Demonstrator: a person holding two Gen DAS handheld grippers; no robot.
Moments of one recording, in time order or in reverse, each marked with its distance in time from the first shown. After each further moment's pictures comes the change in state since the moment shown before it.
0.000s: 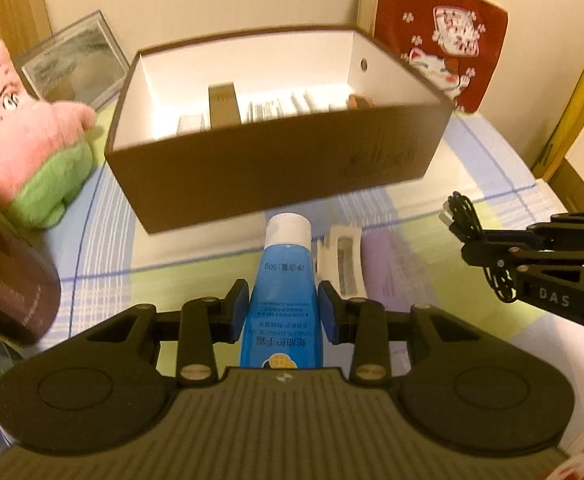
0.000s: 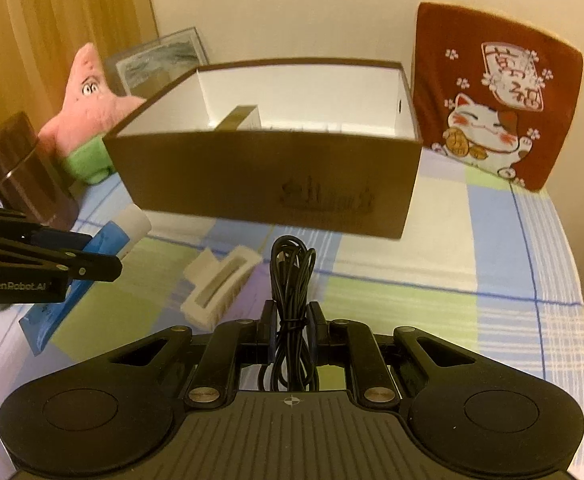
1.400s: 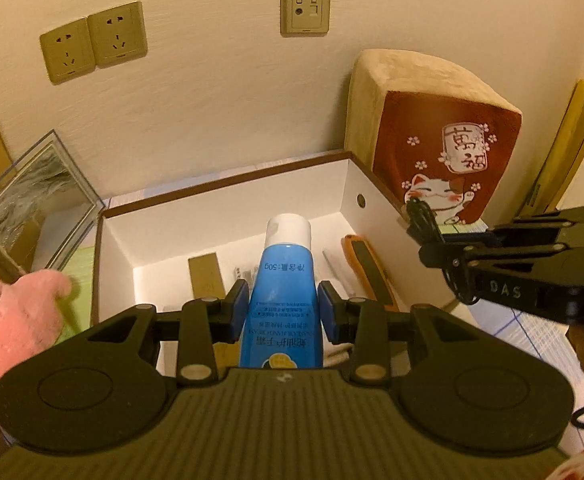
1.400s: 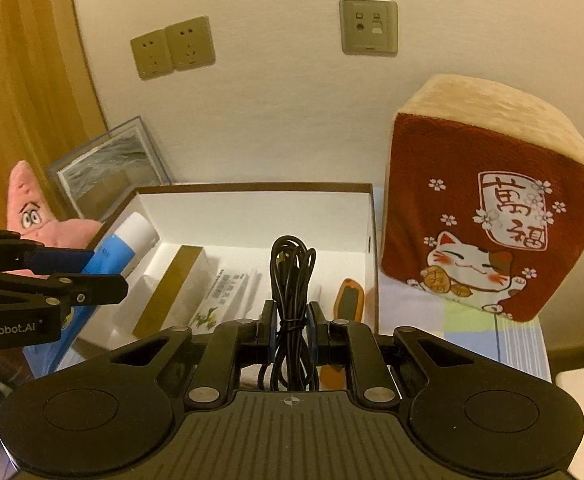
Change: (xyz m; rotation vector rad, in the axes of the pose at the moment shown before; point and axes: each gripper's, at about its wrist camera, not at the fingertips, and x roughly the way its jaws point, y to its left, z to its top) left arm 0.031 0.002 0.172 0.075 -0.131 -0.057; right arm 0.043 -0.056 0.162 0.059 -0.090 -0.036
